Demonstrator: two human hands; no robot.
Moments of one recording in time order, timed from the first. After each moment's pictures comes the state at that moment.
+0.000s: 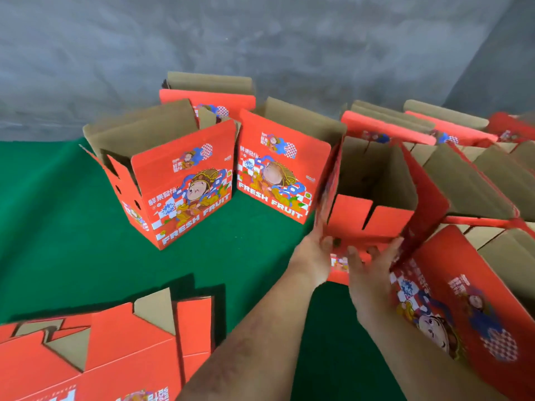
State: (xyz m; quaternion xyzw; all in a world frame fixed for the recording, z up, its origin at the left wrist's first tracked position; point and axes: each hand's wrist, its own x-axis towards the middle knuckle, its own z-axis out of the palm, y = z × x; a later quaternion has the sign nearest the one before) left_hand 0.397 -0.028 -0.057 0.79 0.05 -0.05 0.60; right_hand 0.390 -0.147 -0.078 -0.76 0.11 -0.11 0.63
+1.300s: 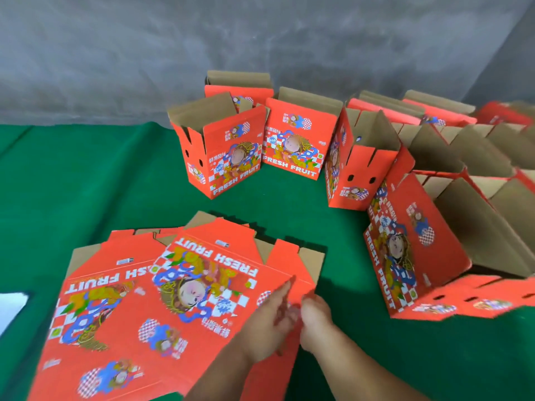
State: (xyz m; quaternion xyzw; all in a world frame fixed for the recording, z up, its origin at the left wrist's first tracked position) left_hand 0.044 0.016 -0.099 0.80 0.01 -0.12 0.59; right_hand 0.117 -0.101 -0.097 -0.64 0.31 0.22 0.67
